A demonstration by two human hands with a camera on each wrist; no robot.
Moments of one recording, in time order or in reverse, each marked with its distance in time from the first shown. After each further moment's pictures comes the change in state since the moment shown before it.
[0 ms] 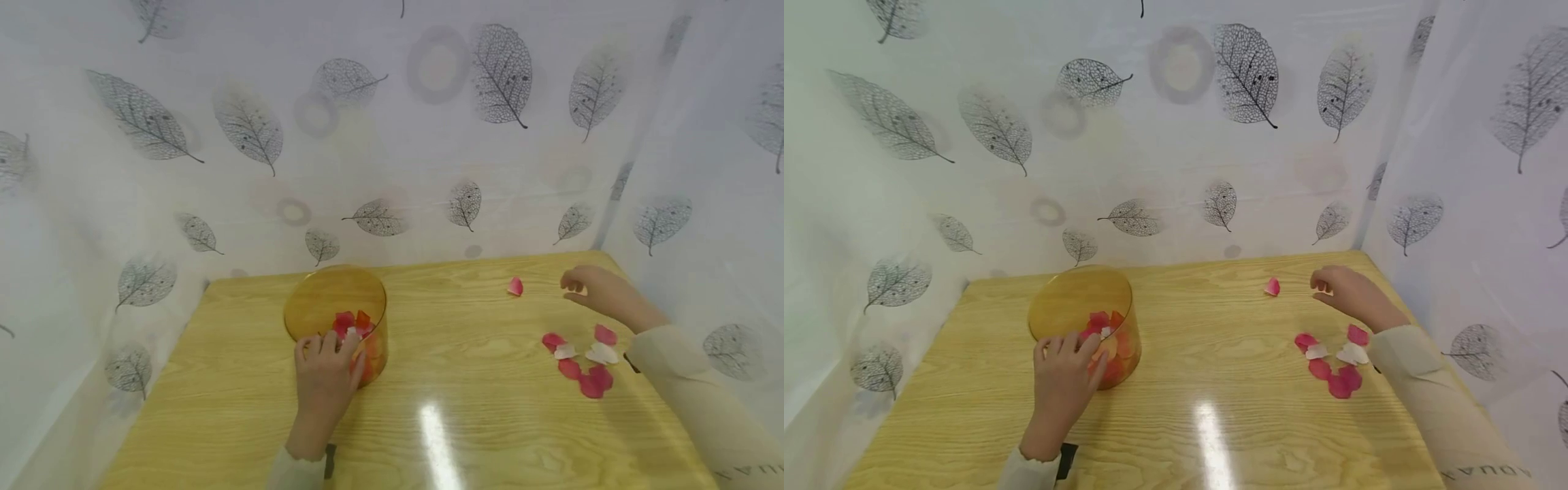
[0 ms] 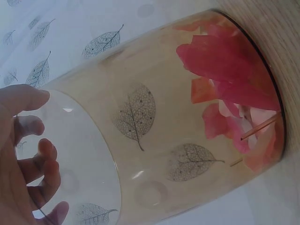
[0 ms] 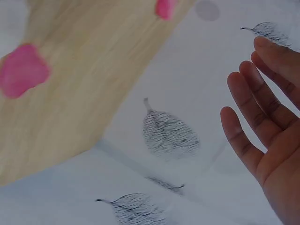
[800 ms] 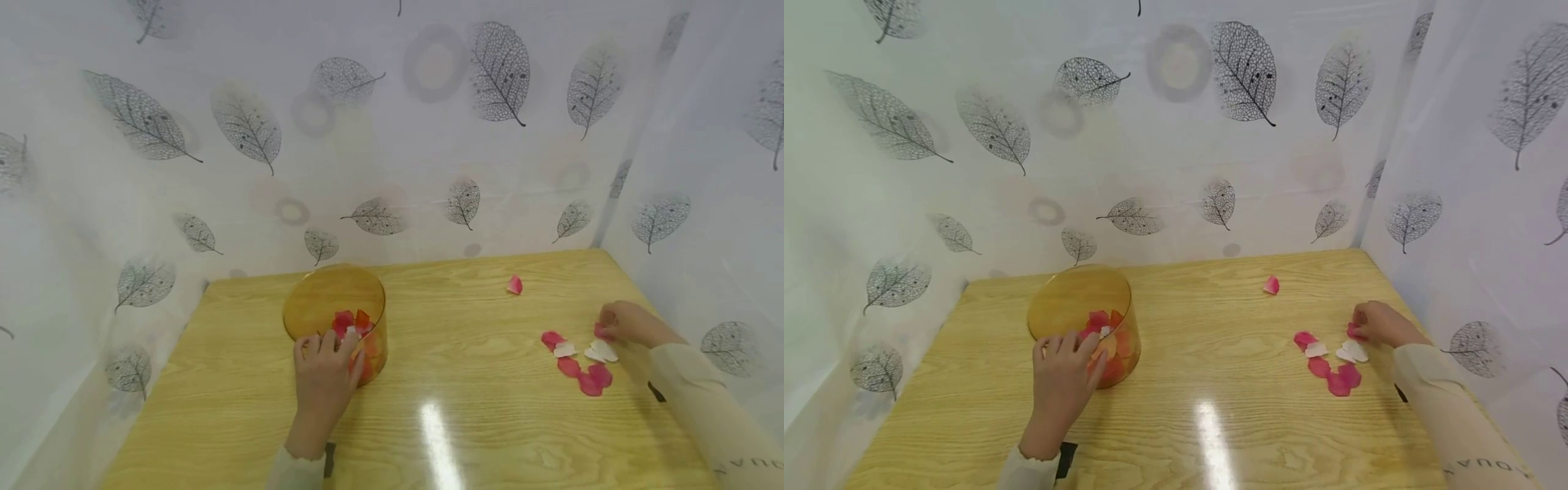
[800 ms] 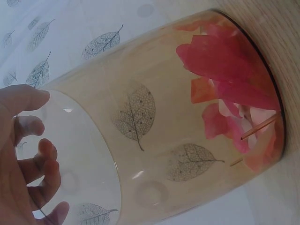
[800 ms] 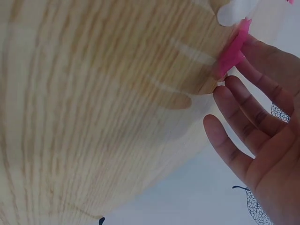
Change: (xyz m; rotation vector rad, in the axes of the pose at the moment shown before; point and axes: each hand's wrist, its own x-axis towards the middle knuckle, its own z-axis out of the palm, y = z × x) left_hand -0.001 -0.001 0.001 0.019 0.029 0.017; right_hand -0.055 0.087 0.066 0.159 -0.180 0.208
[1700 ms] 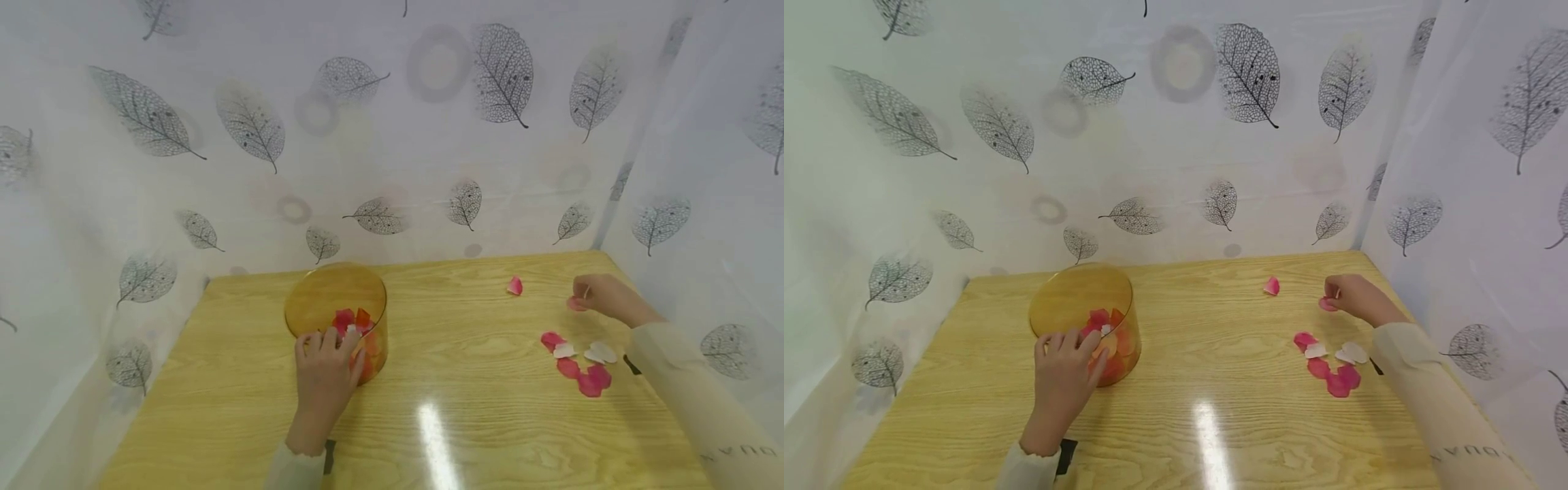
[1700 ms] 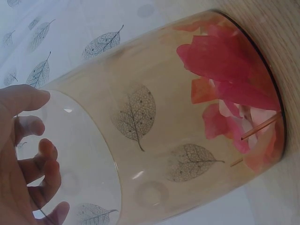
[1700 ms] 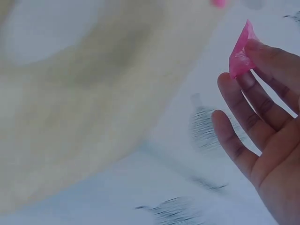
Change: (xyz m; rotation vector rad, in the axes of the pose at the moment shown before) left_hand 0.001 0.000 -0.002 -0.007 -0.042 -0.020; right_hand 0.031 -0.061 -0.037 -0.027 0.134 -0.107
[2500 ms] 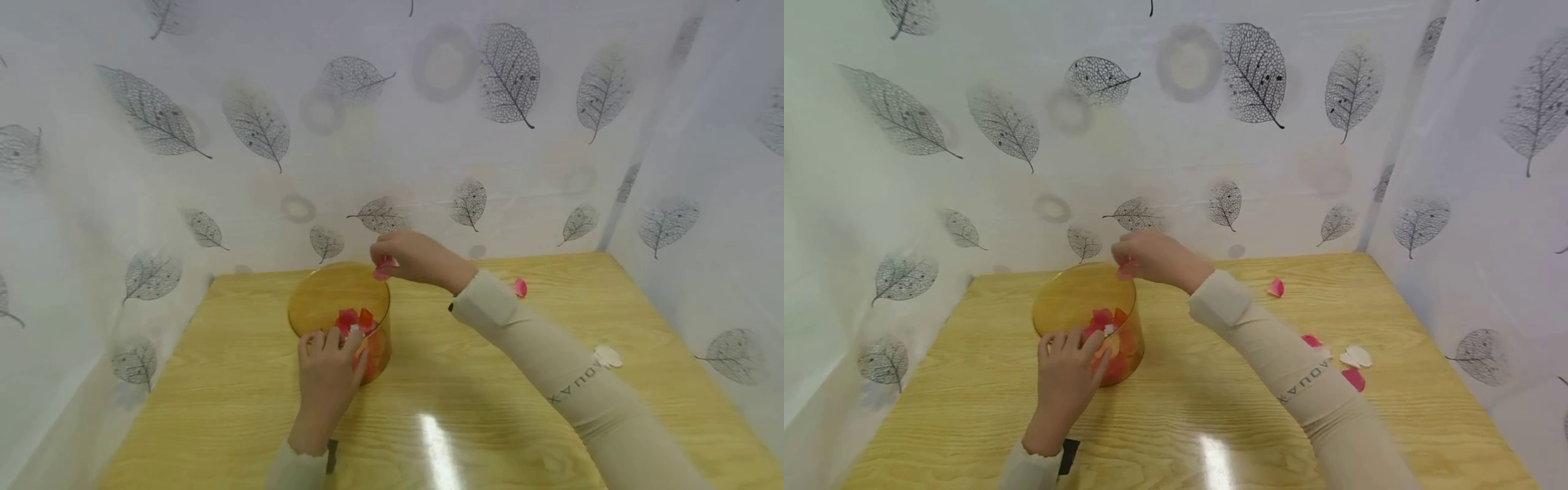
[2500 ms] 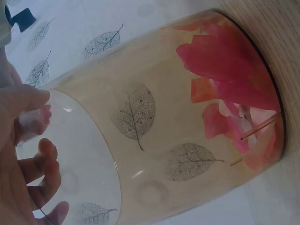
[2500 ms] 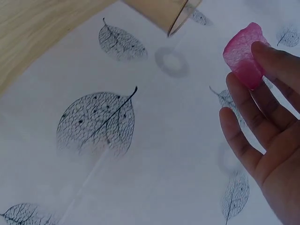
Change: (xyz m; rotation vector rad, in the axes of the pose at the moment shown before) left_hand 0.000 0.000 -0.001 -0.020 -0.046 -0.030; right_hand 0.130 -0.307 -0.026 0.002 0.089 -0.639
